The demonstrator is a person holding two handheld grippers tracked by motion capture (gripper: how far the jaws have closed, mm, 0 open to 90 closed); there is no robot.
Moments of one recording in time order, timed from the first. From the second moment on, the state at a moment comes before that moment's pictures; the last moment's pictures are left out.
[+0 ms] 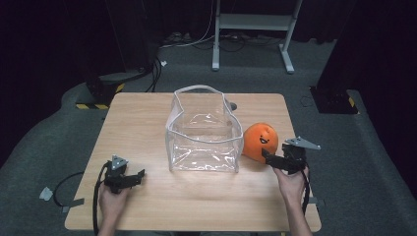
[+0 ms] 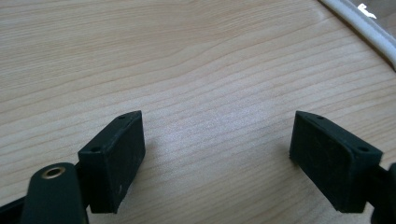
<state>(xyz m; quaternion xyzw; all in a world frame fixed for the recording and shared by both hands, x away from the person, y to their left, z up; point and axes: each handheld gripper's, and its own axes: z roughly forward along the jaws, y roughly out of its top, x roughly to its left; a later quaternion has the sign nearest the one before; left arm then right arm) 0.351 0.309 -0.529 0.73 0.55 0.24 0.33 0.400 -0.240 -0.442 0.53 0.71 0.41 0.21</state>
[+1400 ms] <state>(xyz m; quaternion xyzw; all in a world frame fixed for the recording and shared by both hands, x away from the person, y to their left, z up) 0.351 0.309 -0.529 0.73 0.55 0.24 0.33 0.442 -0.227 -0.432 0.54 0.71 0.40 0.21</state>
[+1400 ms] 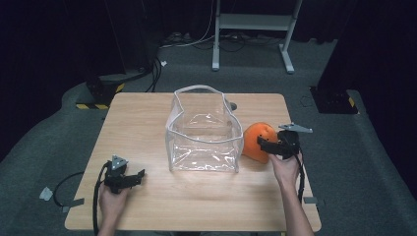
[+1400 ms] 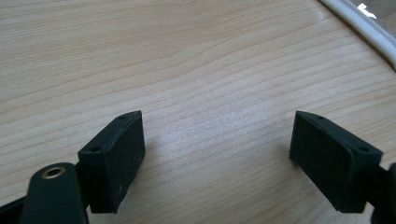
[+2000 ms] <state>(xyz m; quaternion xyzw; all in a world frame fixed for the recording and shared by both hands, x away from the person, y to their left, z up) 0.351 0.309 -0.529 0.73 0.55 0.24 0.33 0.457 -0.224 -0.442 0.54 0.73 0.38 0.19</state>
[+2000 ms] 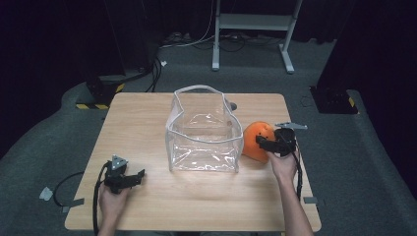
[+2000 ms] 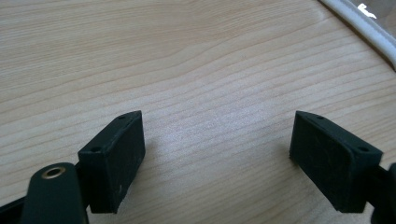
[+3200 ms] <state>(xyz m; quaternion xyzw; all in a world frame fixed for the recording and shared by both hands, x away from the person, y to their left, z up) 0.351 0.309 -0.529 0.73 0.55 0.24 0.33 0.443 -0.234 -0.441 0.50 0.74 0.40 0.19</state>
